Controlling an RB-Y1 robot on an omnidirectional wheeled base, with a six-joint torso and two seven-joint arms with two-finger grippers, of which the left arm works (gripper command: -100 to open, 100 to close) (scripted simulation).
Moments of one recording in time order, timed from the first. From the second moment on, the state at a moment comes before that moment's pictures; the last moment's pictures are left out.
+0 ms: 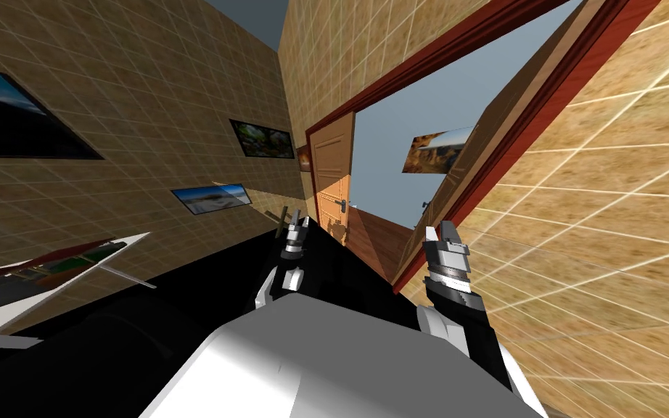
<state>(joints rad) 0.35 0.06 -0.01 -2.07 -0.05 -0.62 0.11</state>
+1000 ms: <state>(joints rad) 0.20 0.10 -0.05 -1.83 -0.02 -0.58 0.12</state>
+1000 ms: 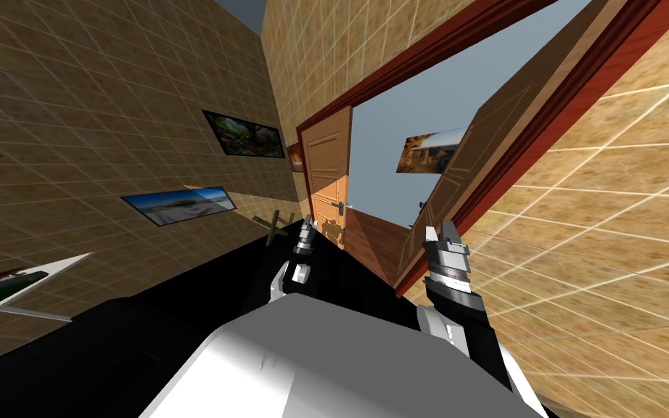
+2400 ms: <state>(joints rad) -0.01 0.14 -0.09 -1.46 0.03 -0.55 0.15</state>
